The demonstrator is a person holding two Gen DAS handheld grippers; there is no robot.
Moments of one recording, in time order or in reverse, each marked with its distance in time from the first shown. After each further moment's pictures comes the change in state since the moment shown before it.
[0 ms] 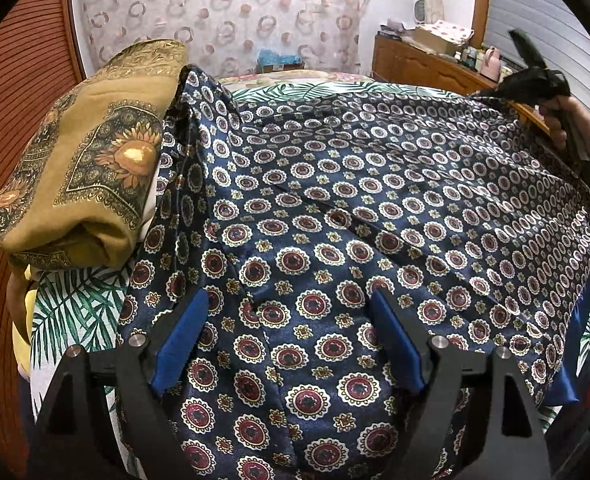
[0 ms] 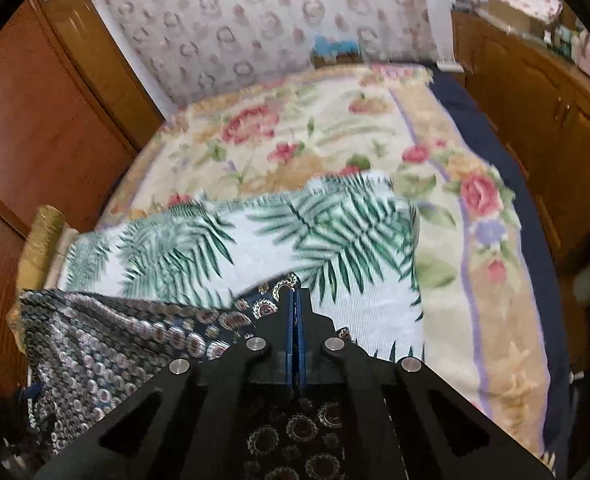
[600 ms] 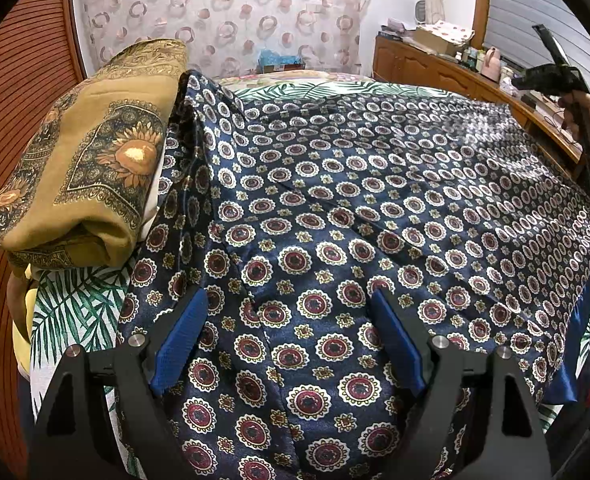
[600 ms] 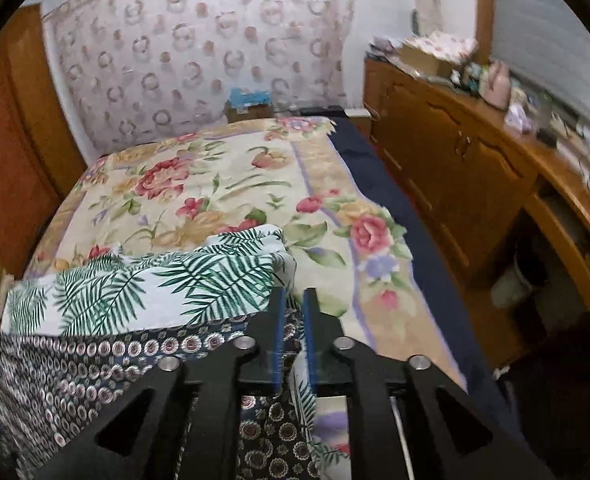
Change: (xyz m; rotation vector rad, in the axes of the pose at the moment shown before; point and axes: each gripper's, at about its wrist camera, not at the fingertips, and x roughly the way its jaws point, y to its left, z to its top) left arm -0.002 0.002 -0.003 -0.001 -0.002 0.002; right arm -0.068 -0.017 -0.014 0.028 -0.162 -0.362
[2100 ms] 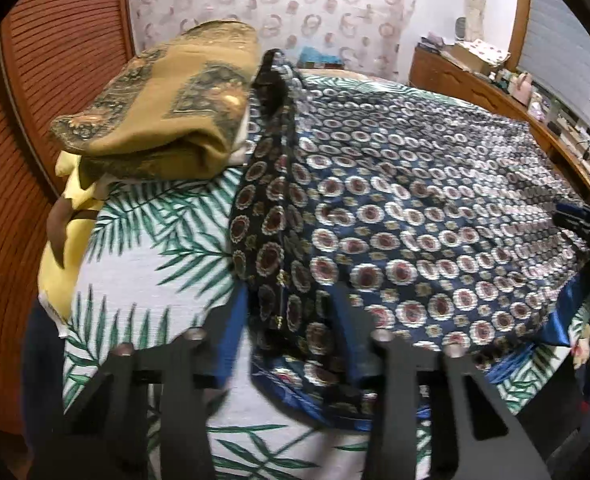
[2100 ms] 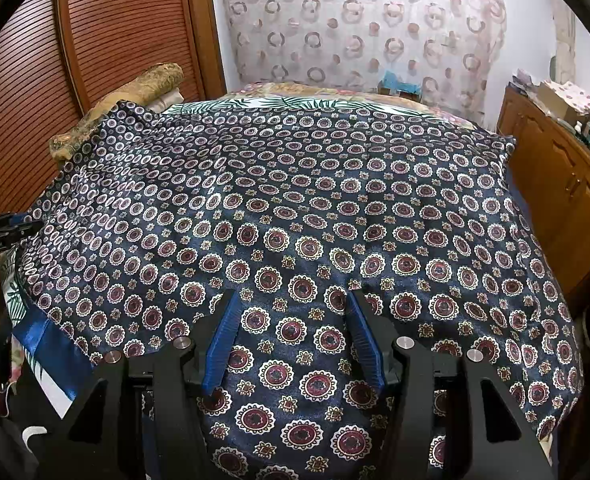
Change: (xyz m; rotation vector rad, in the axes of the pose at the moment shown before) left arm -0.044 0.020 -0.048 -0.140 0.009 0.061; right arm -0.073 0.125 -0.241 -0.356 0.028 0.357
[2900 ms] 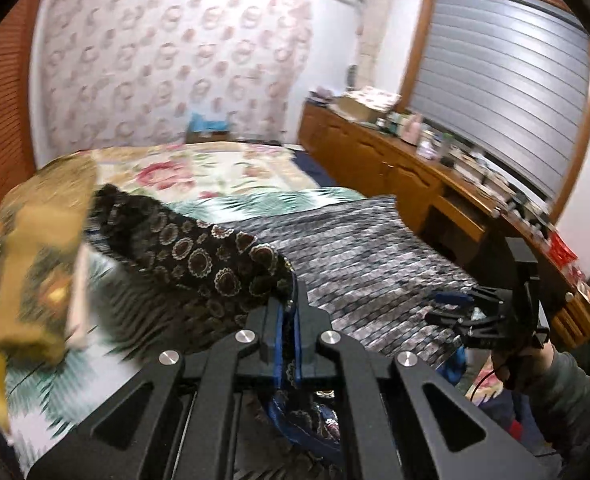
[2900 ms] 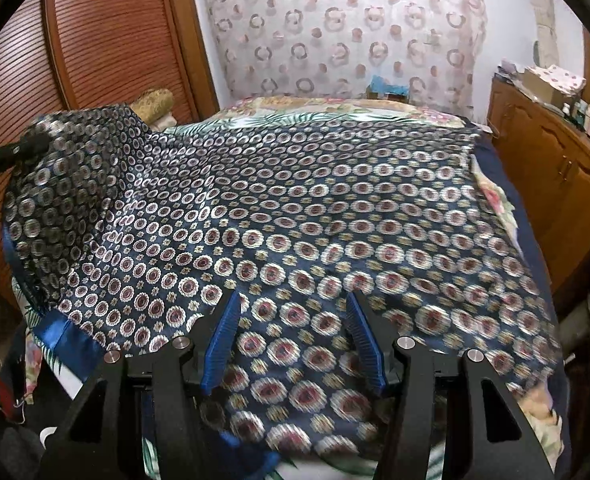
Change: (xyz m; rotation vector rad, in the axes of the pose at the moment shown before) left arm -0.046 -0.122 0.115 0.145 -0.209 -0.381; right arm -0.038 -0.027 -0.013 0.086 -0.044 0.009
